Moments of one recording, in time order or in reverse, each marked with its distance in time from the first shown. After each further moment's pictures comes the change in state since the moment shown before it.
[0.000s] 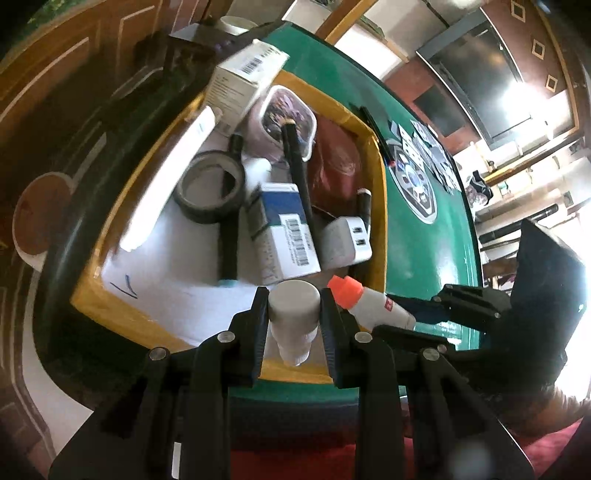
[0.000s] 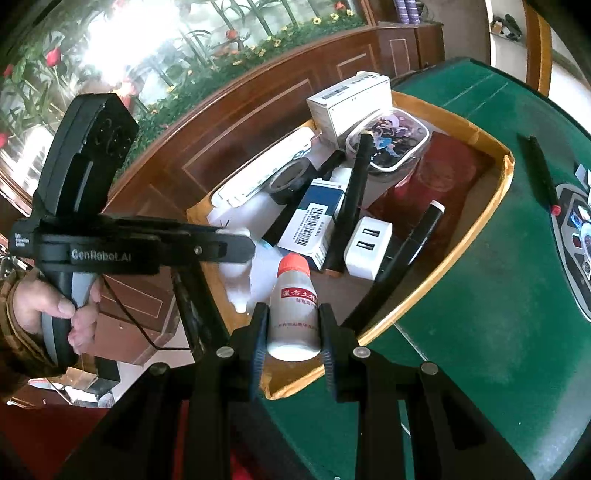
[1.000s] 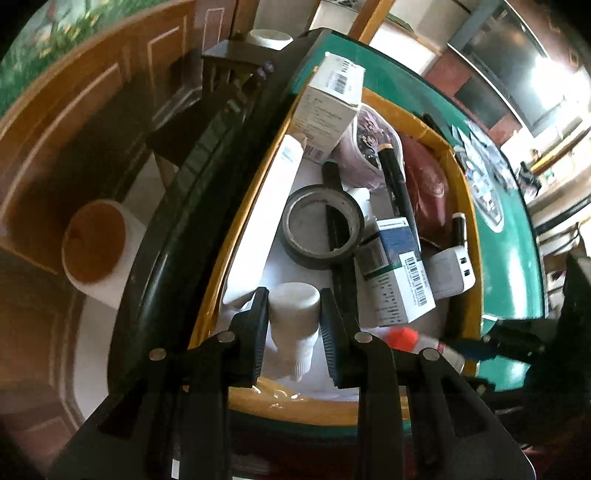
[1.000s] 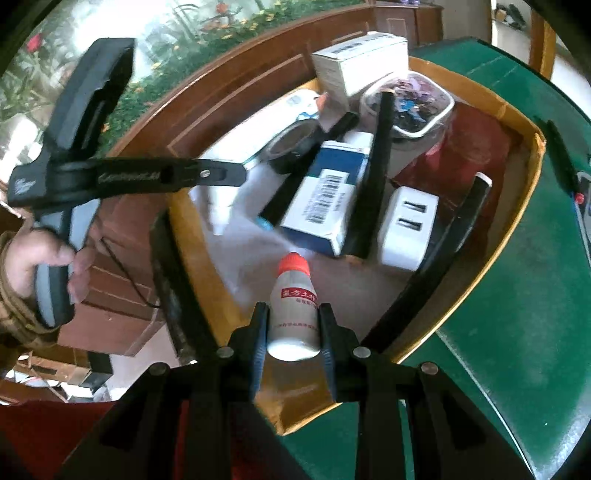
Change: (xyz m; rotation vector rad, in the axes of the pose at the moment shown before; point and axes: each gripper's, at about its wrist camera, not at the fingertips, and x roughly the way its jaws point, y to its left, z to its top) left arm 0.013 0.040 0.024 0.092 -0.033 0.239; right arm 0.049 0.010 -0.008 0.015 0.077 -0.055
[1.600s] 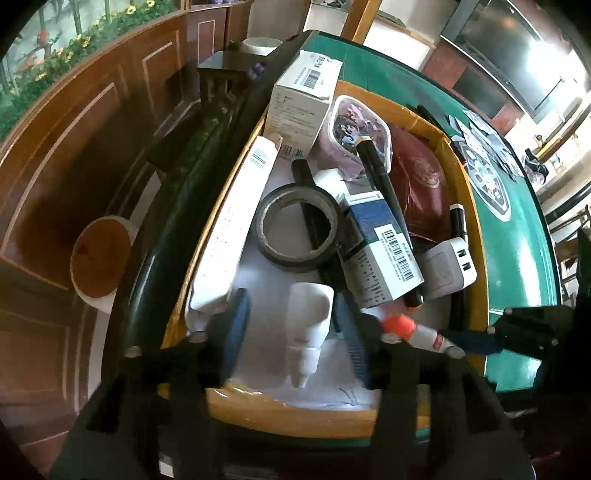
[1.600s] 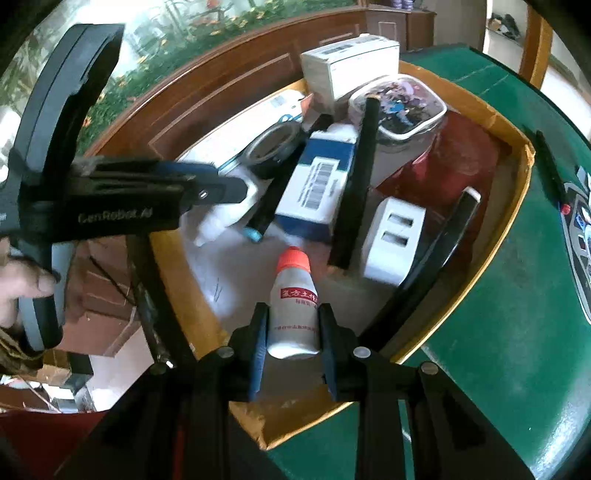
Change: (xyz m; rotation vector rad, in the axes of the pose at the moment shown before) left arm 0.009 -0.020 -0.003 0.037 -0.021 0.047; right arm 0.009 0.004 -0.004 -0.032 0.012 -0.074
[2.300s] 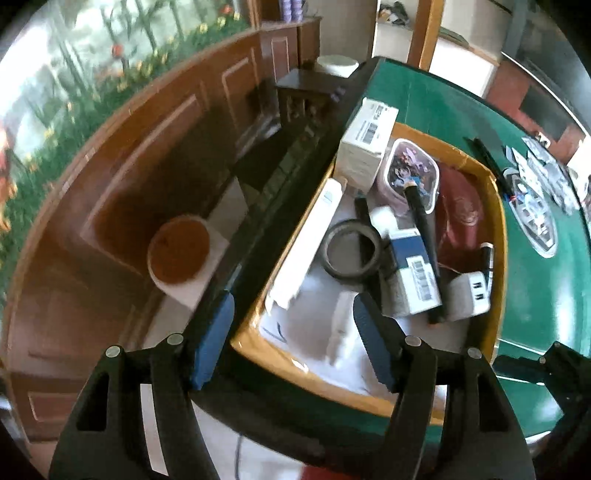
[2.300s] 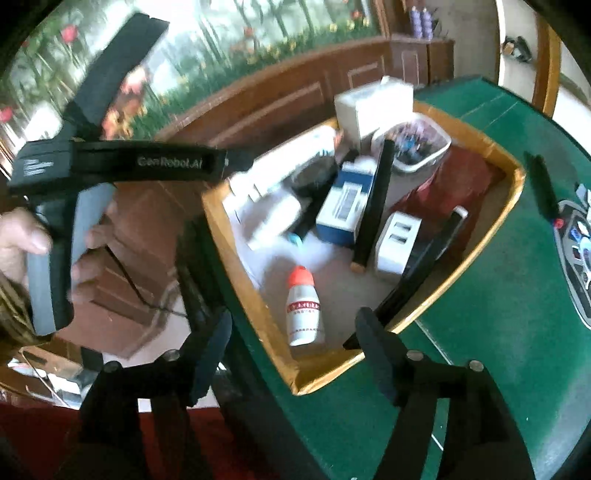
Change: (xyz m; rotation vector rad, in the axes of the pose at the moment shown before) left arm -0.057 -0.012 0.010 -0.118 -0.037 0.298; right arm -0.051 -0.015 -0.036 -0.043 -0.155 0.105
